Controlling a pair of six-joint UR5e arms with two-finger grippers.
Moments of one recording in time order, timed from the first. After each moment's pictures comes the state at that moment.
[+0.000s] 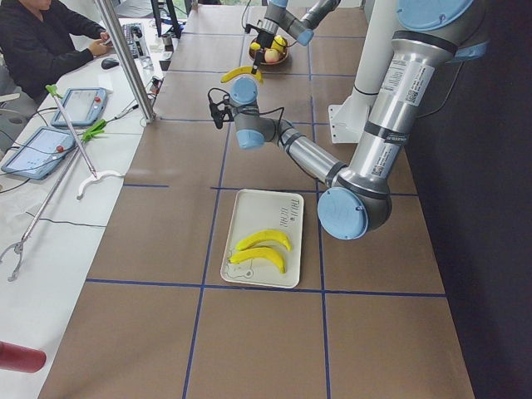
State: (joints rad) left arm -0.83 -1.97 -1.73 -2.38 -2.16 -1.81; right arm 0.56 -1.21 1.82 -0.78 1.73 1.34
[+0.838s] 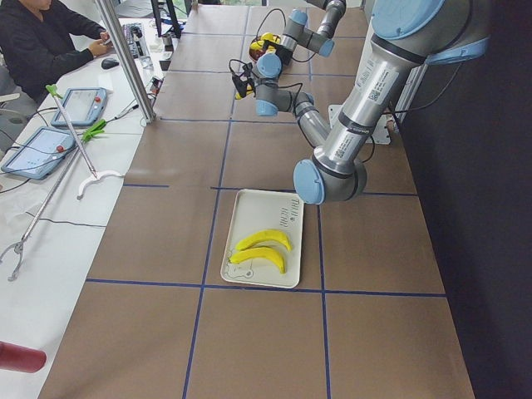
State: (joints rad) left arm -0.61 -2.19 -1.64 -2.41 -1.86 -2.03; right arm 0.41 -1.14 1.83 -0.78 1.57 1.35
